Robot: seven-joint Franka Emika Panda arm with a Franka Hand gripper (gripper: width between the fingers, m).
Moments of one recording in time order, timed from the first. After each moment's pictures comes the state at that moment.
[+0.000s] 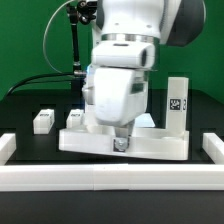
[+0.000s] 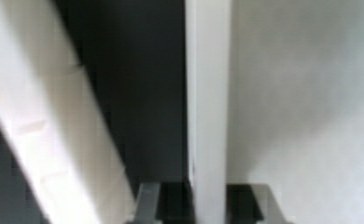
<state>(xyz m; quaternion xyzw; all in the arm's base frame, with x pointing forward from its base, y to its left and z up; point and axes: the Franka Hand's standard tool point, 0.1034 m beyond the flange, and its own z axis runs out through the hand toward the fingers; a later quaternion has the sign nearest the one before) 0.624 -0.015 0.038 0.79 0.61 0.03 0.09</state>
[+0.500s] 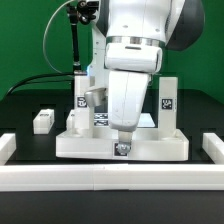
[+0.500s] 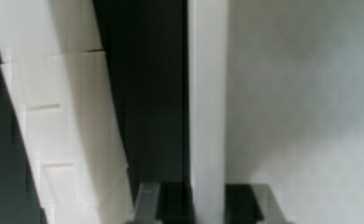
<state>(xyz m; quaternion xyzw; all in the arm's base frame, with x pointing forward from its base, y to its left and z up) 0.622 -0.021 0.036 0.76 0.64 0.02 0.09</state>
